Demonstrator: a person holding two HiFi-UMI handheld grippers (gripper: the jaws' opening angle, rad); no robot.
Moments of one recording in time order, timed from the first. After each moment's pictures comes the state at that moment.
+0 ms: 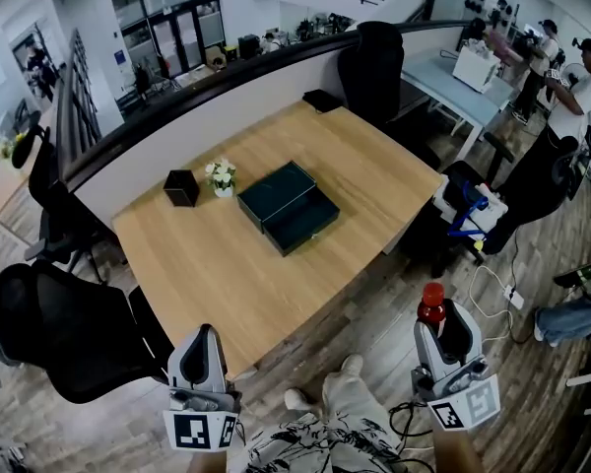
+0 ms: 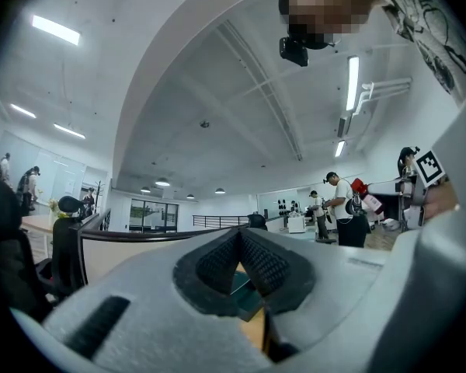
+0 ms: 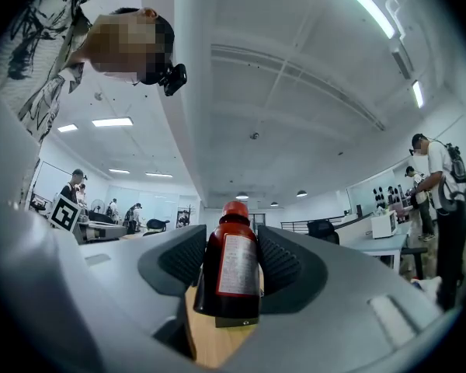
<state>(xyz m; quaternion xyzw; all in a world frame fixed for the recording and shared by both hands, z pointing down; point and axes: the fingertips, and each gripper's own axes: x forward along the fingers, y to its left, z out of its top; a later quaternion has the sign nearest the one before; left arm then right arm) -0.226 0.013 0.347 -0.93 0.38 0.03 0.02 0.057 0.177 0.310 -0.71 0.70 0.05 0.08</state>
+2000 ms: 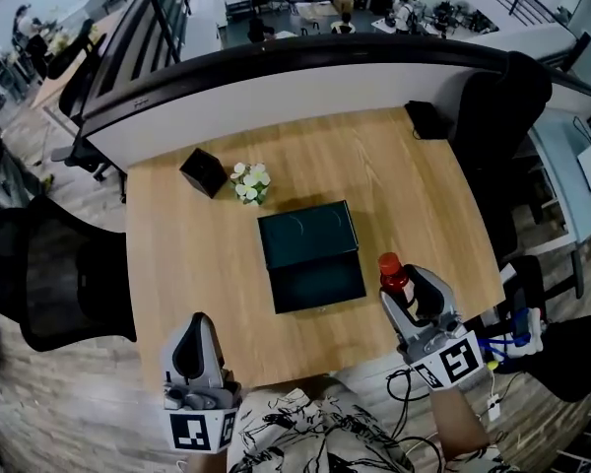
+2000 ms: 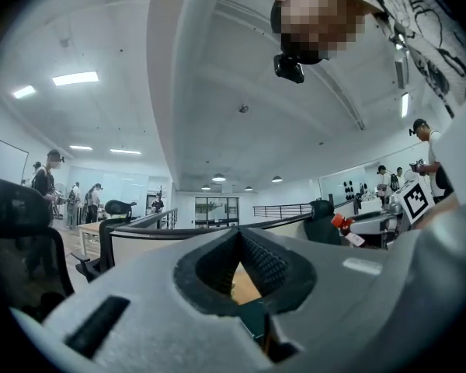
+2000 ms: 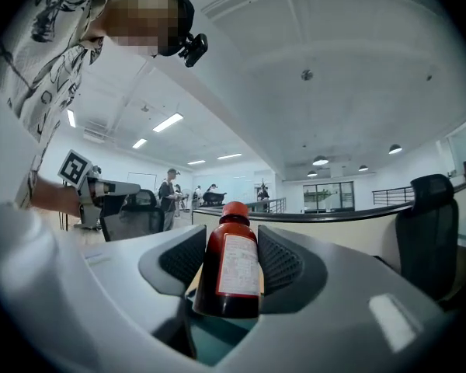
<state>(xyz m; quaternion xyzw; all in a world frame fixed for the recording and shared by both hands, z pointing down) -0.074 -0.192 0.368 -0.80 0.60 0.01 0.01 0.201 -0.229 0.416 -0.44 0.90 -0.01 -0.01</state>
